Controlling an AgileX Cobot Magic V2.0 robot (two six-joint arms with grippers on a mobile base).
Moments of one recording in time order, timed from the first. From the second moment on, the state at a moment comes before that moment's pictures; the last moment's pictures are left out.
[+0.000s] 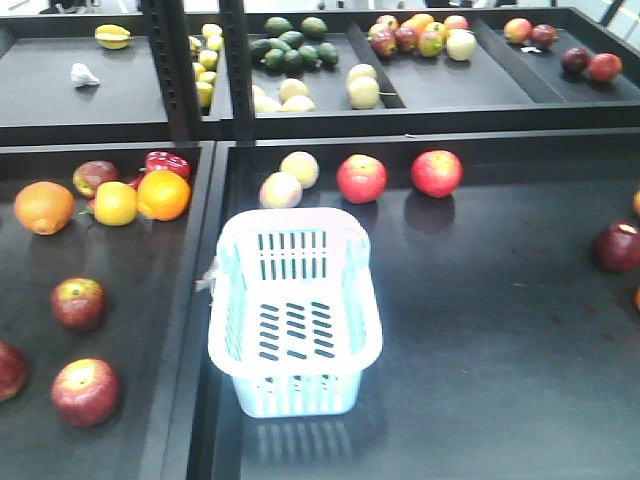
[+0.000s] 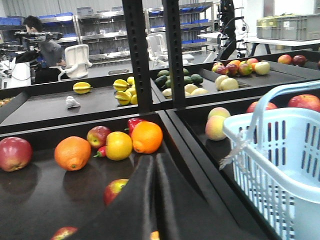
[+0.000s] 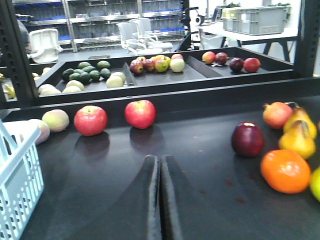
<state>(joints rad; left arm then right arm) -0.09 -0.01 0.02 0.08 0.08 -0.05 -0.06 -0.01 0.03 -0.07 0.13 0.14</state>
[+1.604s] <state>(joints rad) -0.09 -0.01 0.02 0.08 0.08 -0.05 -0.06 -0.01 0.03 -0.07 0.13 0.14</state>
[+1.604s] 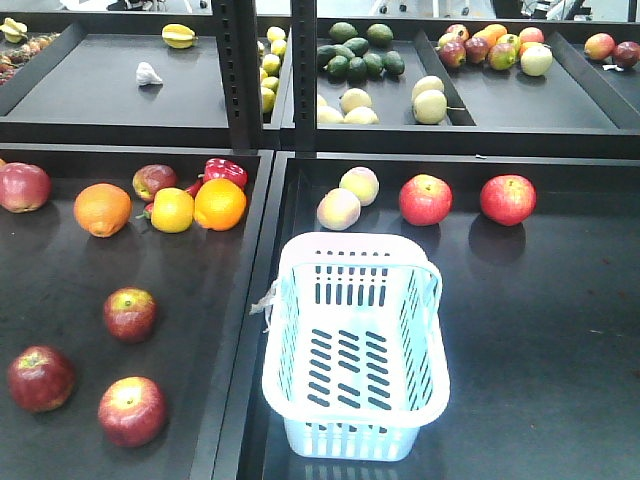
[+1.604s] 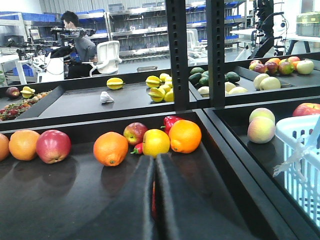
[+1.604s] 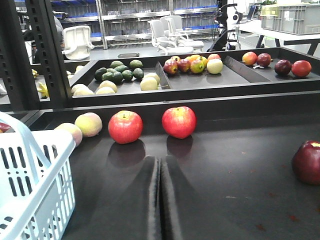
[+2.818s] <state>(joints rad) -0.09 -0.01 0.02 0.08 0.08 -0.05 -0.06 -0.01 0.03 -0.07 0.13 0.14</state>
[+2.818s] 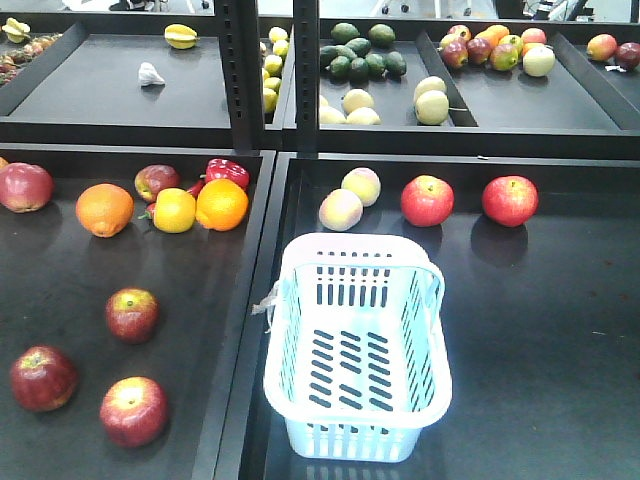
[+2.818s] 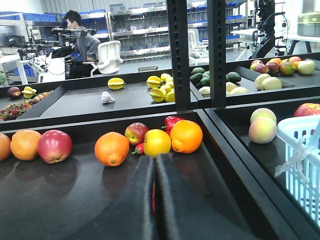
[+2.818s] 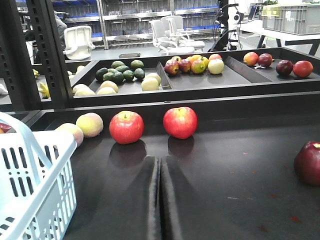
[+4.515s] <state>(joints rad) -0.17 0.13 -0.55 0.39 -0.13 -0.83 -0.06 -0.01 0.03 -0.07 0.13 0.14</state>
